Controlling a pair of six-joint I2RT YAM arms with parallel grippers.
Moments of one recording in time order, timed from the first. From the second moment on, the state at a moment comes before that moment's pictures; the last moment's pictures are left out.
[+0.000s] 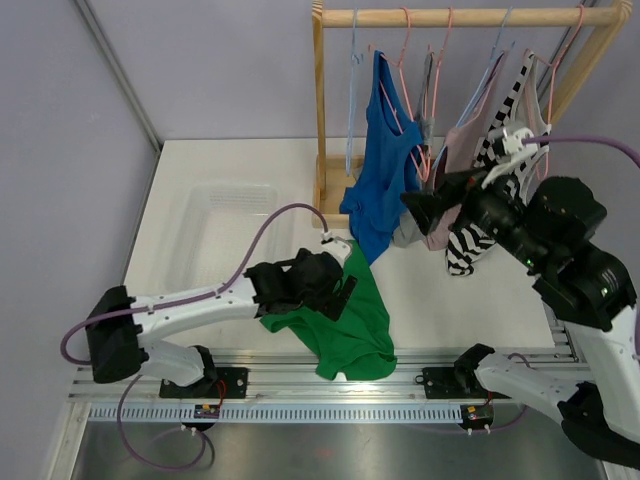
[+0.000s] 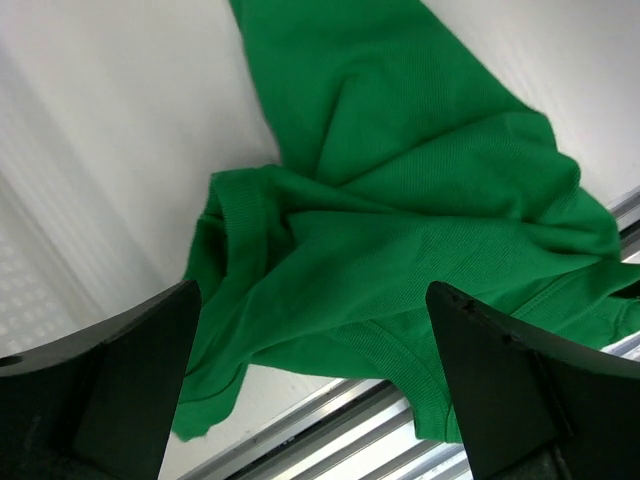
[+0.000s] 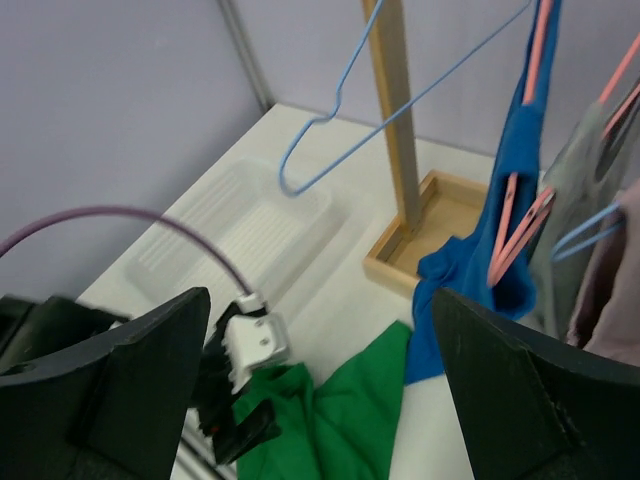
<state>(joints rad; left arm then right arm) -1.13 1.30 1.00 -0.60 -0.32 -0.45 0.63 1.01 1.69 -0.72 0.03 0.20</state>
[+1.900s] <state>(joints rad) -0.58 1.06 1.48 -0.98 -0.78 -0.39 0.63 0.57 1.36 -0.81 -0.24 0.31</state>
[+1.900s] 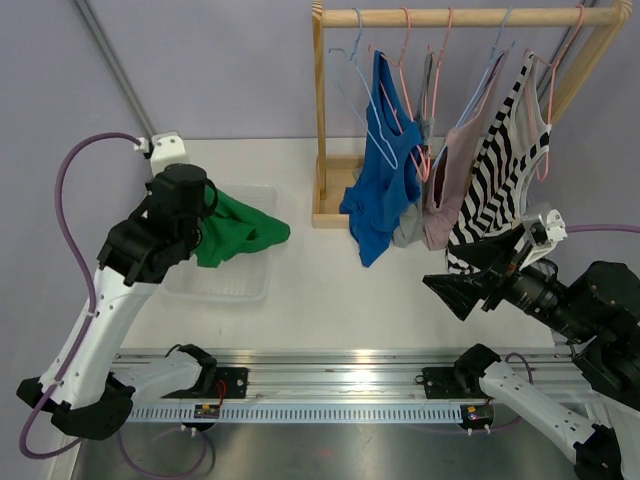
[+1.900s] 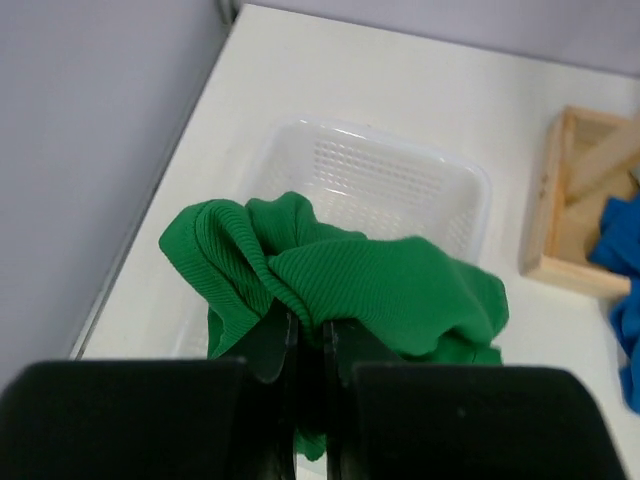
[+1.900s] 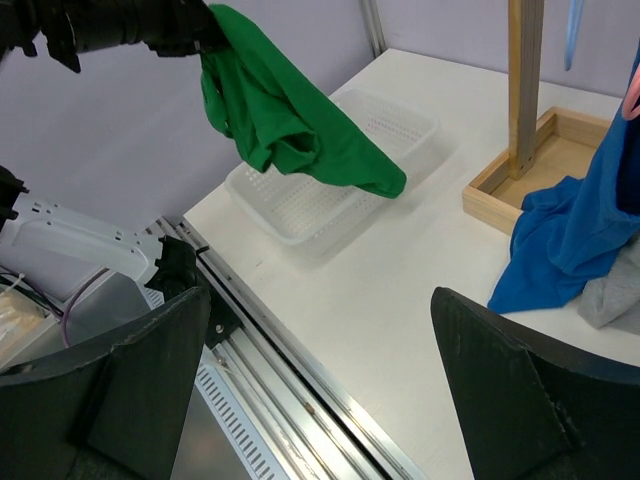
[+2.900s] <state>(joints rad) -0.13 1.41 1.51 -0.92 -0.23 -0.33 0.63 0.66 1.32 -0.75 -0.04 0.35</state>
